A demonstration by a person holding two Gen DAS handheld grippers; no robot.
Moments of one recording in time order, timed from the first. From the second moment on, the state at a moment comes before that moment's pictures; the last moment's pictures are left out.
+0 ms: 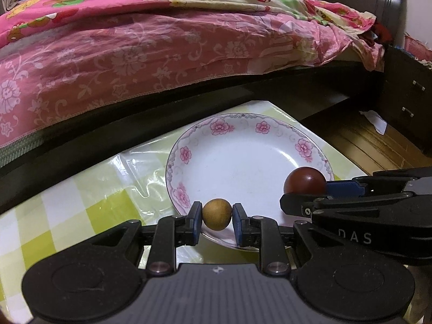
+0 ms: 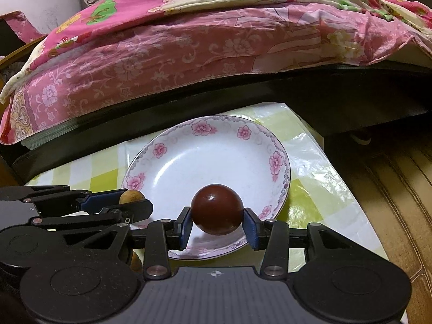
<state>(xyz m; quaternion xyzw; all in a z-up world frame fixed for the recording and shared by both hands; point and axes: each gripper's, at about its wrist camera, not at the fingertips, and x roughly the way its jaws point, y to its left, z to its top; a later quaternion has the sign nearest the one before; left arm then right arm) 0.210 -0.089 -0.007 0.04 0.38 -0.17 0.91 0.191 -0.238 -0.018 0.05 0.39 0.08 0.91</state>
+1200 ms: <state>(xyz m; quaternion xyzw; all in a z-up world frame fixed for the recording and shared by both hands) 0.152 -0.030 0.021 0.02 0.37 -0.14 0.92 0.145 -0.206 -0.001 0.03 0.37 0.12 0.92</state>
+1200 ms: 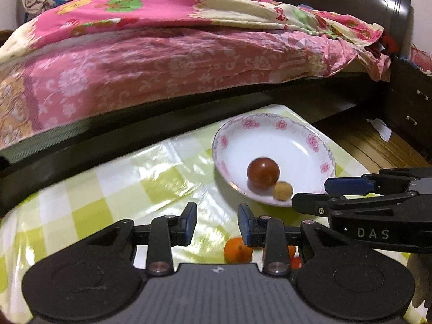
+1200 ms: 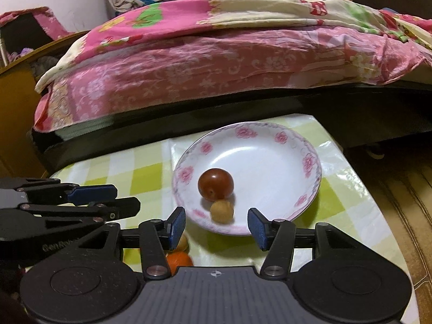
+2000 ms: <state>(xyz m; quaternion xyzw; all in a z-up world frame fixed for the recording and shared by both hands) 0.064 0.040 -0.006 0.04 0.42 -0.10 0.90 0.083 -0.145 -0.022 -0.03 0.38 0.22 0.90</state>
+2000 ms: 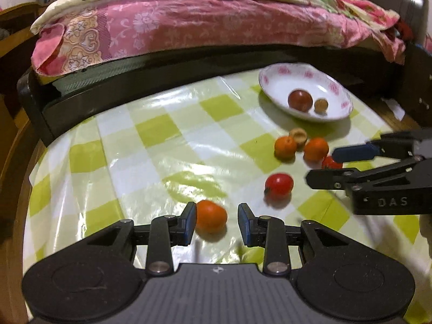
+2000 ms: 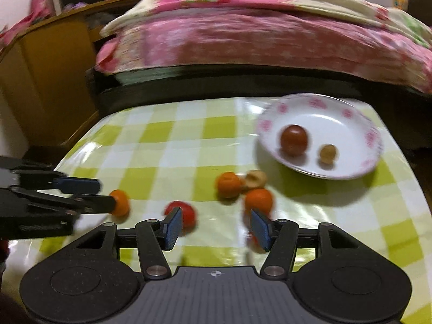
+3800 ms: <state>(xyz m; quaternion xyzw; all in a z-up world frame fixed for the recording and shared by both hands) 0.105 0.026 -0.039 0.05 0.41 -0.10 0.91 0.108 -0.122 -0.058 -0.04 0.42 0.26 0.87</state>
